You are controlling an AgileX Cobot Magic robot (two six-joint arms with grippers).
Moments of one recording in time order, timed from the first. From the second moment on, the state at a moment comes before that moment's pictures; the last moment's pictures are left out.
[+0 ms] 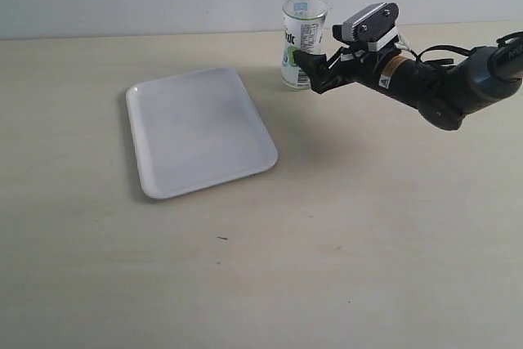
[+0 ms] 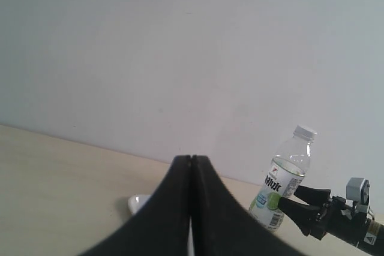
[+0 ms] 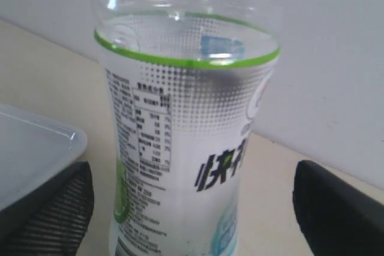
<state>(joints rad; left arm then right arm) -0.20 0.01 0.00 0.11 -0.04 -0.47 -0.01 2.43 -1.34 -0.68 -0.96 0.27</state>
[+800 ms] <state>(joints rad) -0.20 0.01 0.00 0.11 -0.04 -0.47 0.04 2.50 -1.41 -0.57 -0.95 0.22</state>
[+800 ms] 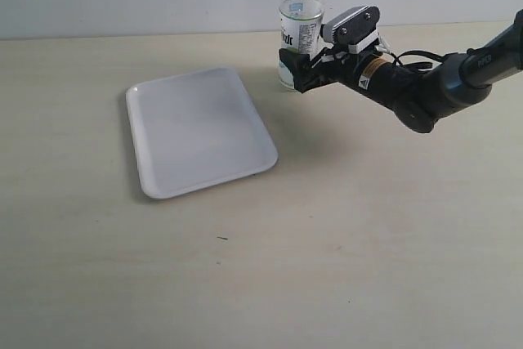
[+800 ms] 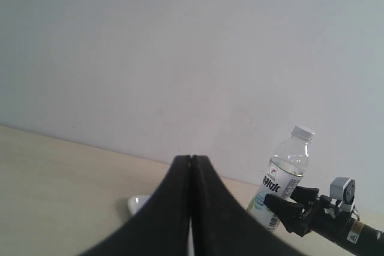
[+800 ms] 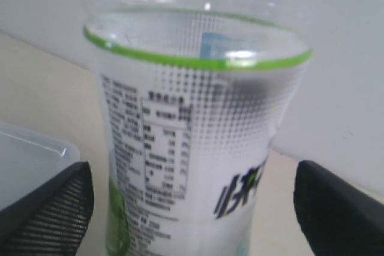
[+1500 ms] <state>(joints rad) -0.20 0.01 0.00 0.11 -0.04 -0.47 0.04 2.53 -1.48 -0.56 -0.96 0.23</state>
